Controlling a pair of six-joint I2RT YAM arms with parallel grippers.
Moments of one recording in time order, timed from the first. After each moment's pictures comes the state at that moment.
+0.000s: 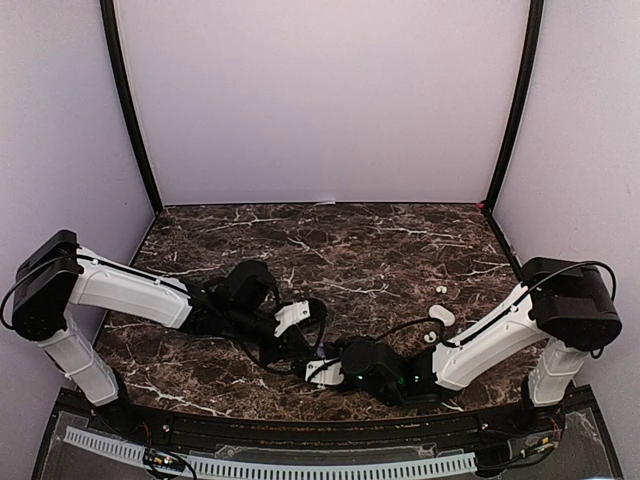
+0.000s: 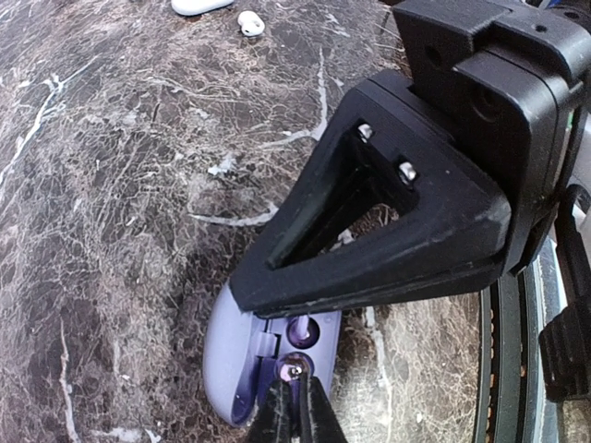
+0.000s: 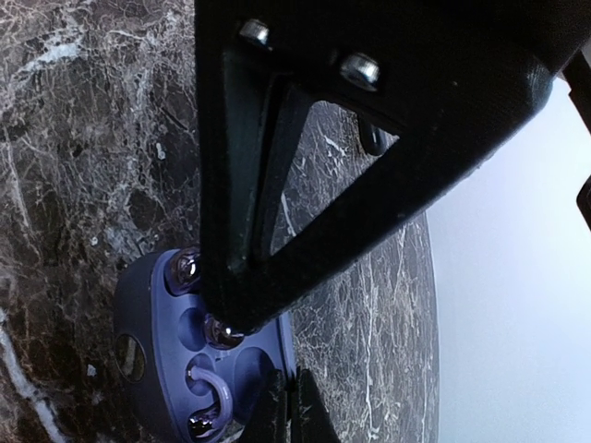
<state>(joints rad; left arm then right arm) -0.94 1.62 0.79 0.00 0.45 0.25 1.40 1.79 0.70 0.52 0.64 -0.75</state>
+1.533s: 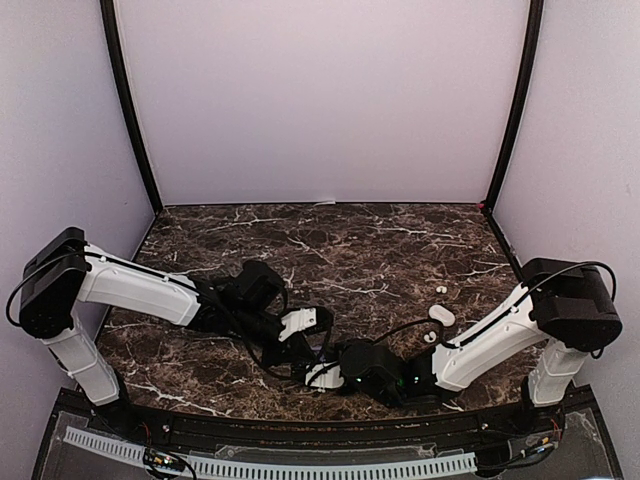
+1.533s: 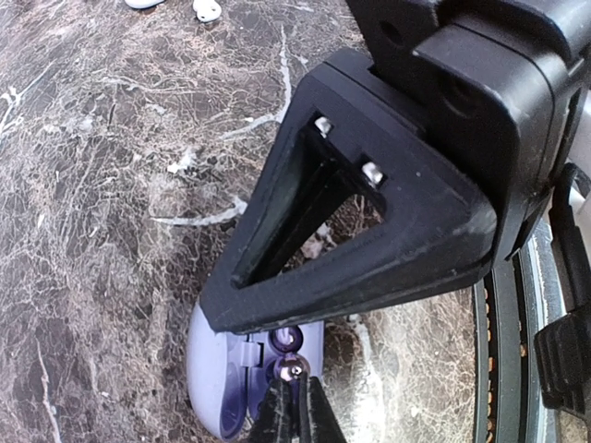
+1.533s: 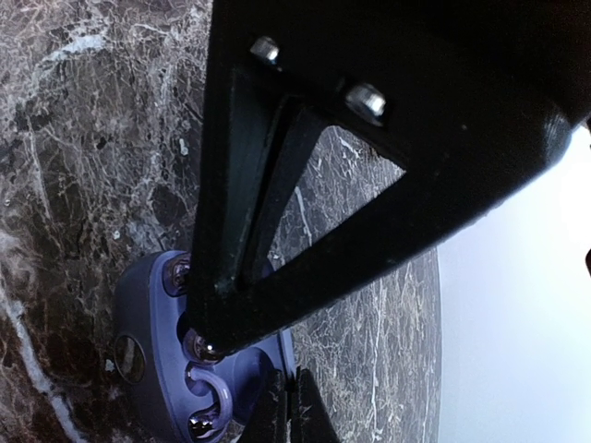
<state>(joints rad) -0.96 1.66 0.85 -0.09 0.48 0.35 1.41 1.79 0.71 0.49 0.63 -0.75</state>
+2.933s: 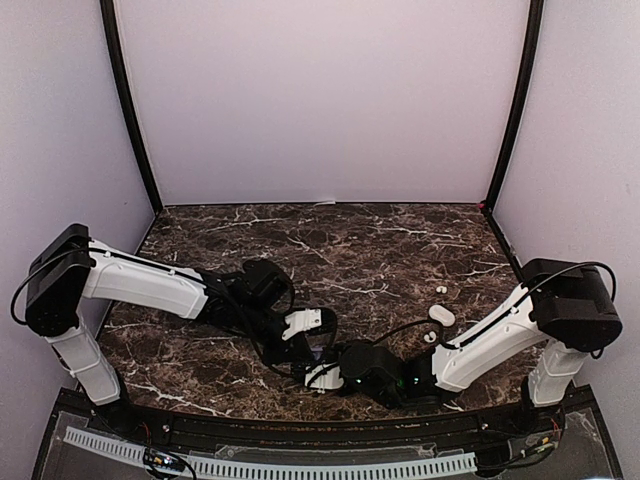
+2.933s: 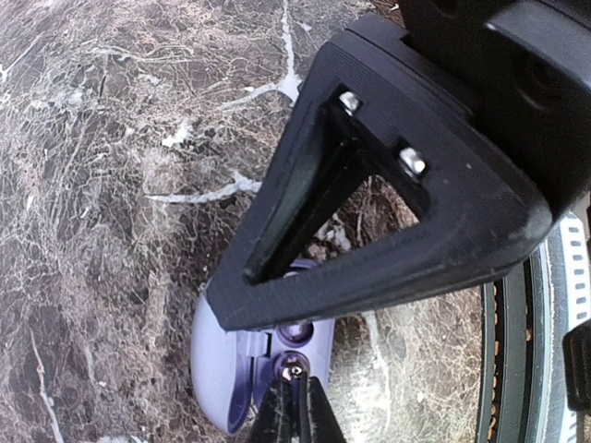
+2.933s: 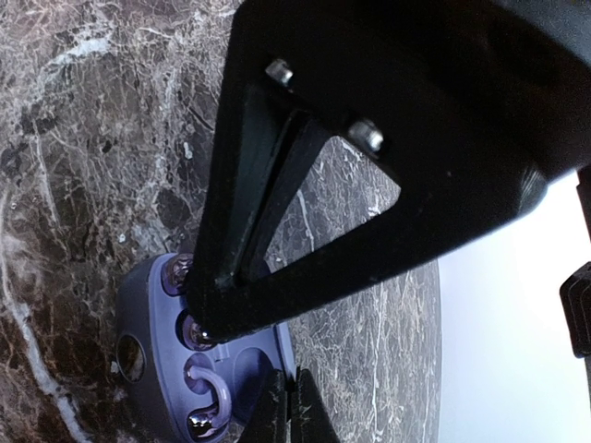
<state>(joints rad) -0.96 1.70 0.94 -0.24 0.45 0.38 1.41 1.79 0.71 0.49 0.63 -0.75</state>
